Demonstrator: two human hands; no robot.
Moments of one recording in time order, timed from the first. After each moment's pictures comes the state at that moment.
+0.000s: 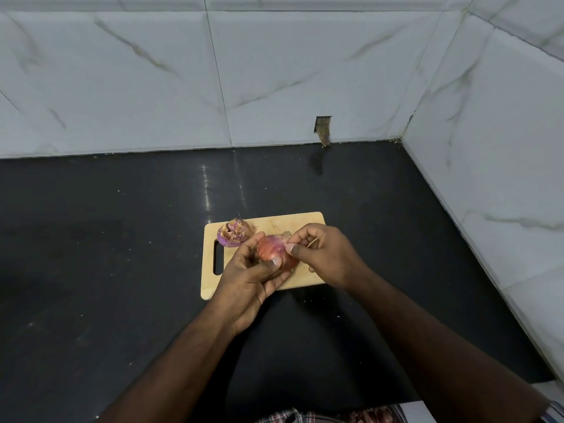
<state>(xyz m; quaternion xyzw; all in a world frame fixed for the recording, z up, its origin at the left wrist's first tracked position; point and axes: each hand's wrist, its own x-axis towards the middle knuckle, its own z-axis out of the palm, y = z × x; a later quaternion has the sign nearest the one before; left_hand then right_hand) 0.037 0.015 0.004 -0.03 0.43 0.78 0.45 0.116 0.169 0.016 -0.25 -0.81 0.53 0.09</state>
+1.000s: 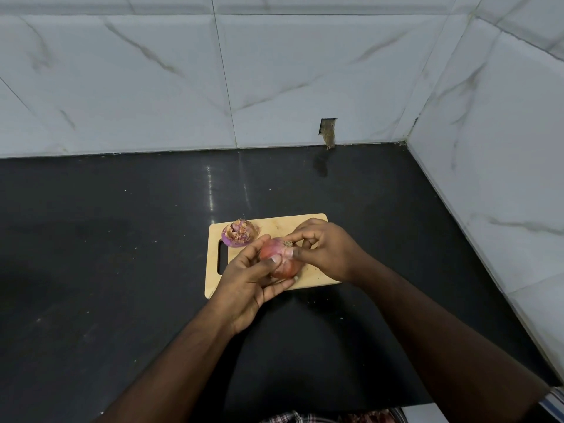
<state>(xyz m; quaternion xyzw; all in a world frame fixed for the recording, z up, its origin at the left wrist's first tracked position) 0.031 0.007 0.000 -0.01 0.46 0.74 0.49 0.110 0.180 0.028 -0.14 -0.87 0.47 0.05</state>
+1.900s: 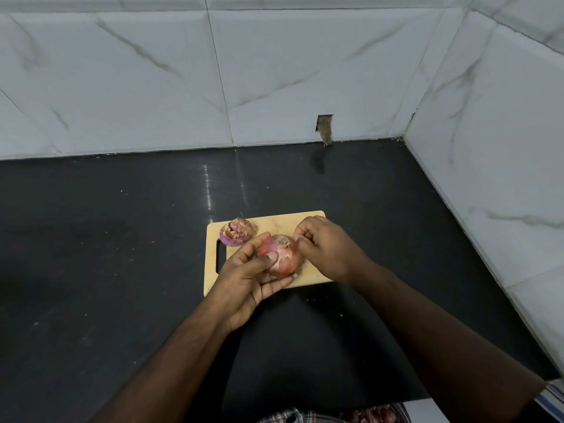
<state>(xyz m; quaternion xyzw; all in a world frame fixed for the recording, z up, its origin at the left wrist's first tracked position) 0.023 0.006 -0.004 -0.01 0.45 0.74 0.51 0.111 0.177 0.022 -0.18 -0.91 0.36 0.07</state>
